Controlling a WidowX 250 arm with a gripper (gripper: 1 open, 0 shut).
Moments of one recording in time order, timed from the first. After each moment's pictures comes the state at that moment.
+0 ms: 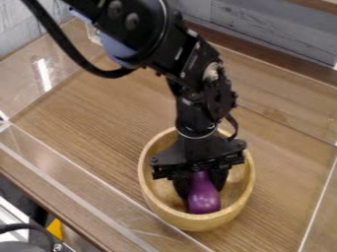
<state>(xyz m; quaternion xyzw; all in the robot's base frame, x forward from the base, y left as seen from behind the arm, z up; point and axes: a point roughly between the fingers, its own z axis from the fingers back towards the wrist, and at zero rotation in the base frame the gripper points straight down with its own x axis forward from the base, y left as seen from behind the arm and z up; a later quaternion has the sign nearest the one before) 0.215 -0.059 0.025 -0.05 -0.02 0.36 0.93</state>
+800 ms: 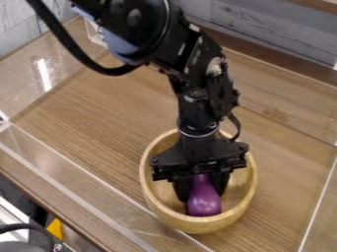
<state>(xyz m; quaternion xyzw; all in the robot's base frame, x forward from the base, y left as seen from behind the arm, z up) 0.207 -0.061 0.028 -0.04 0.01 0.35 0.94</state>
